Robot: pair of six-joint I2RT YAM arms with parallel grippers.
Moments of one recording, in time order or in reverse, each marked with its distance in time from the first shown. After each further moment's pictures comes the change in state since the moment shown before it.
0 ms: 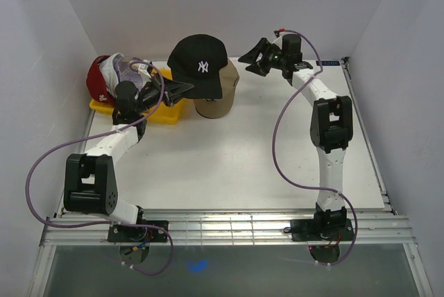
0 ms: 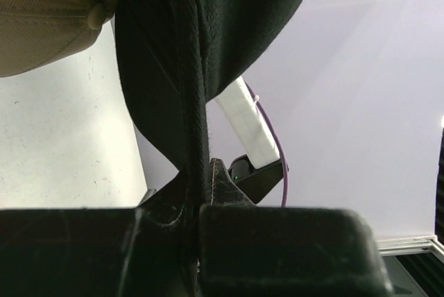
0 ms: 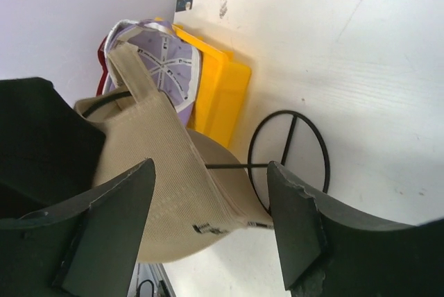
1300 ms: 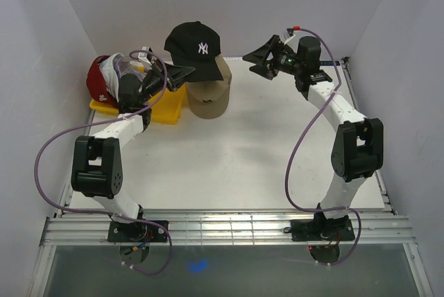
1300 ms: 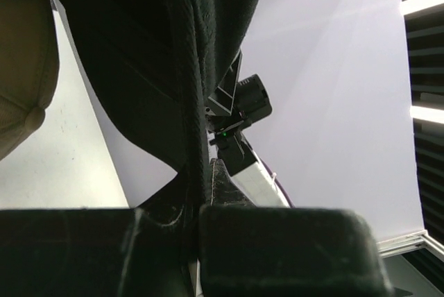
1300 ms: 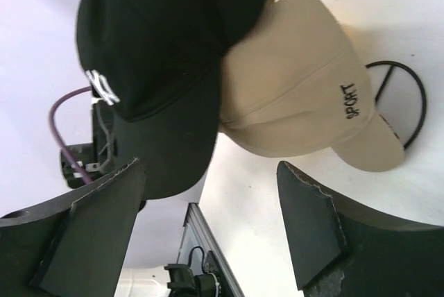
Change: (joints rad) left arm -0.024 0.147 0.128 0.211 -0.080 -0.087; right arm 0.003 -0.453 -0.441 0.167 -0.051 0.128
